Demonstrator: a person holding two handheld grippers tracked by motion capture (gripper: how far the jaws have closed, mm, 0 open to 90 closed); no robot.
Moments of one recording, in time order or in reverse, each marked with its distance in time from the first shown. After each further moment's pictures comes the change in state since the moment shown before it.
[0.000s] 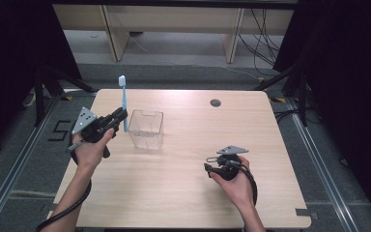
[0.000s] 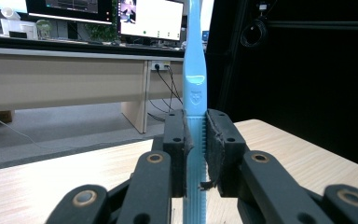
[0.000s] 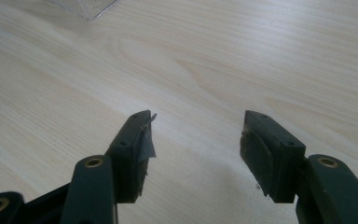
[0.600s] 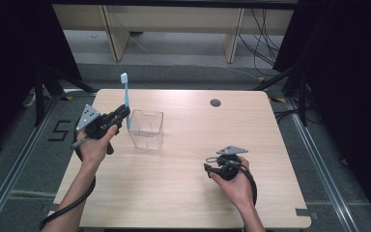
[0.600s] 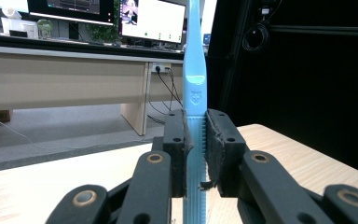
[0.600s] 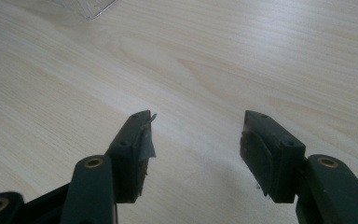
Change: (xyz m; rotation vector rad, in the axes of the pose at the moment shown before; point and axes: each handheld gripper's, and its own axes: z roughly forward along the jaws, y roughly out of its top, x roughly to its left) left arm 0.003 -0.004 0.015 -0.011 0.002 -0.014; right arm 0.000 -0.001 0.002 -0.004 0.016 0.002
